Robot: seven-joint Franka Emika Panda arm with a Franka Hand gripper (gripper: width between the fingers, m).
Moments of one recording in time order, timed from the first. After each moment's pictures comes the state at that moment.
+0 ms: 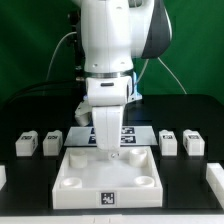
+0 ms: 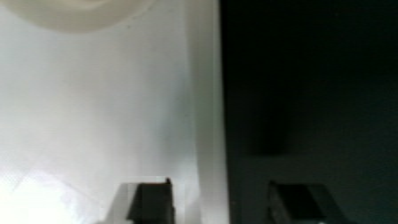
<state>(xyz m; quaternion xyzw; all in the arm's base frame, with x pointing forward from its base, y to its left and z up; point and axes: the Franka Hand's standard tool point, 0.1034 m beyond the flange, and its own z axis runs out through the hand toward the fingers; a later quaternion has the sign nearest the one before) 0.430 -0.011 0.012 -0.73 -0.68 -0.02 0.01</state>
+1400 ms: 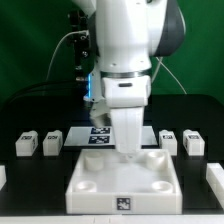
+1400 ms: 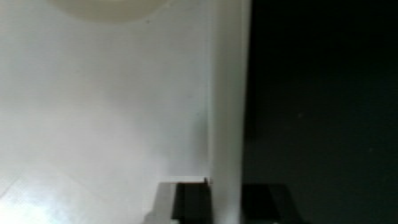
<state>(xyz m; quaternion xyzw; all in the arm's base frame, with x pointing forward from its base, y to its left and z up) 0.458 0.034 0.016 -0.73 -0.68 -0.02 0.02</state>
